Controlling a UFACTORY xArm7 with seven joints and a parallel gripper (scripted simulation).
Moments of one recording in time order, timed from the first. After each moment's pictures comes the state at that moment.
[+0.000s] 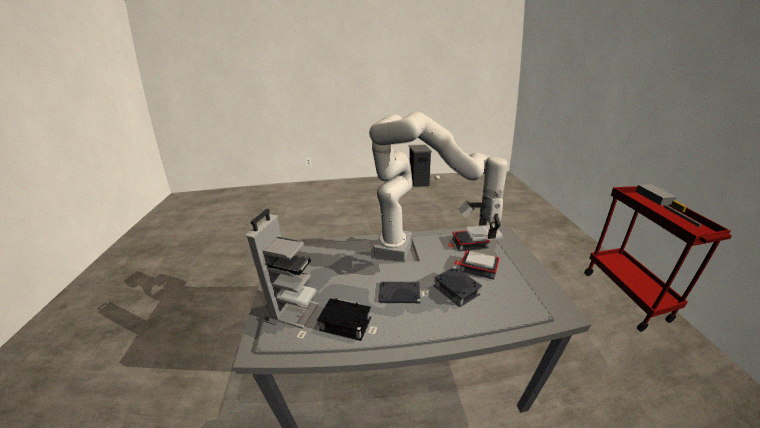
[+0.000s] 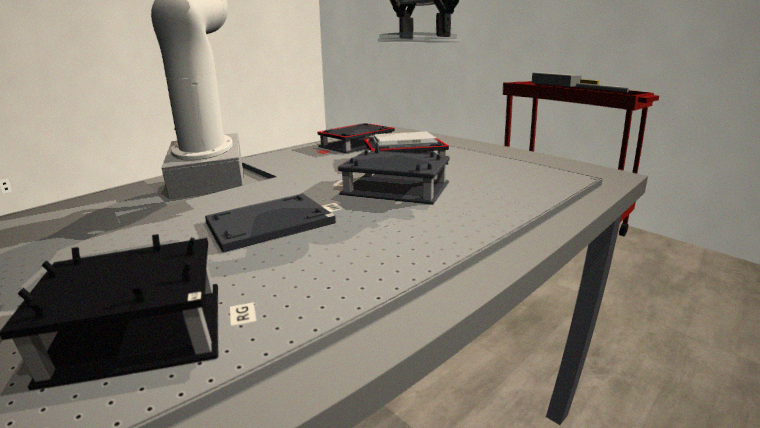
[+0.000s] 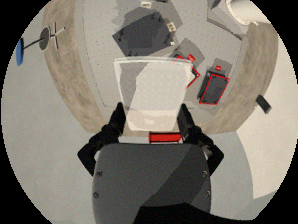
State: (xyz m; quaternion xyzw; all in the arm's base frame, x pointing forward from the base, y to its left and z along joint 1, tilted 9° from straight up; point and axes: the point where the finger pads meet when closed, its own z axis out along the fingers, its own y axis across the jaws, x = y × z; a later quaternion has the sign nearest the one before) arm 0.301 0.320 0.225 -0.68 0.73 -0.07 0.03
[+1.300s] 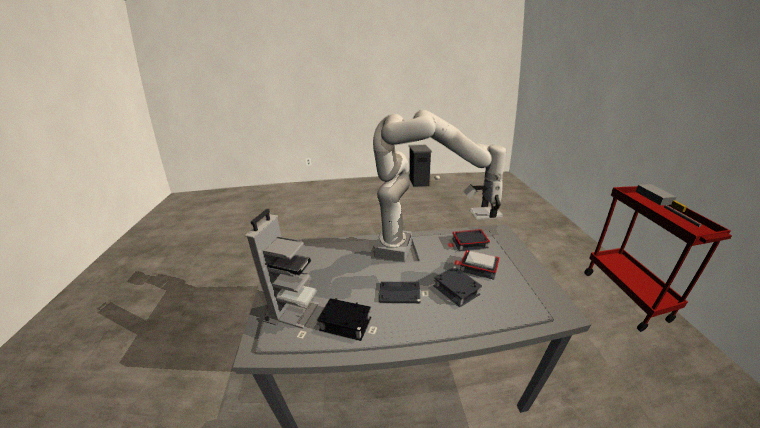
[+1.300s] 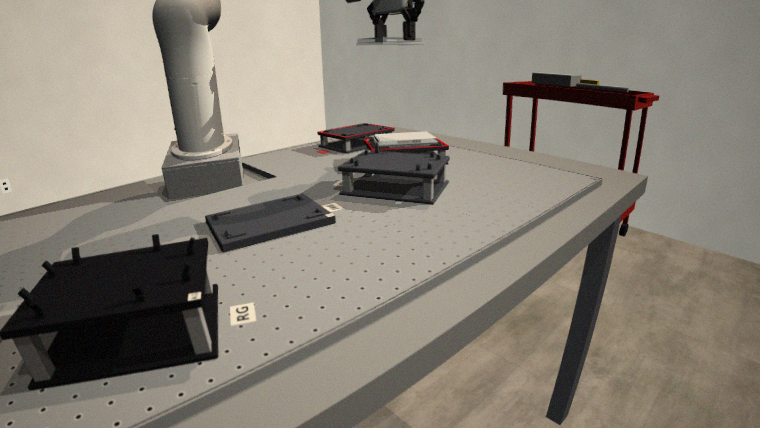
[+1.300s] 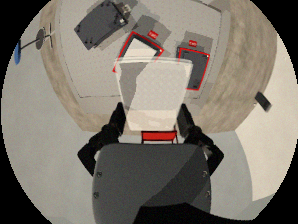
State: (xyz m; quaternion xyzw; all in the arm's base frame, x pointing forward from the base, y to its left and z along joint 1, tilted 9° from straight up) arm 0.153 0.406 0.198 -0.68 0.73 -0.07 0.03
